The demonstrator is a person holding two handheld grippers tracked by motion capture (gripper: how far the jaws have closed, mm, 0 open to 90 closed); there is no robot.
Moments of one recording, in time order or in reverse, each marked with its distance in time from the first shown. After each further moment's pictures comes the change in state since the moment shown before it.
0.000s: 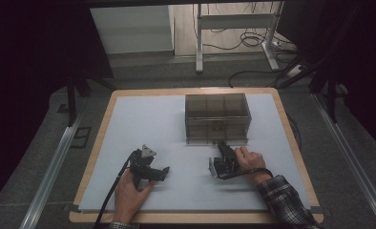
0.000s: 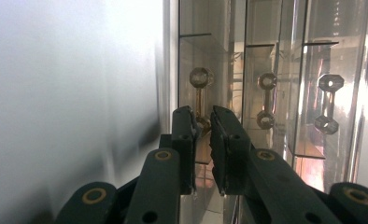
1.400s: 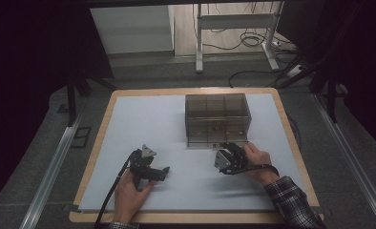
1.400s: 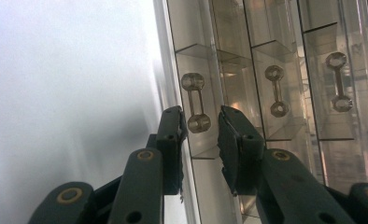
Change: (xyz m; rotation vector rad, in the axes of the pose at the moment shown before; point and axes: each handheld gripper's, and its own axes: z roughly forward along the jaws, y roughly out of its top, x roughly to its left) left arm 0.000 0.000 0.000 0.001 0.000 0.003; right arm -0.035 -0.016 -0.018 -0.101 0.264 0.239
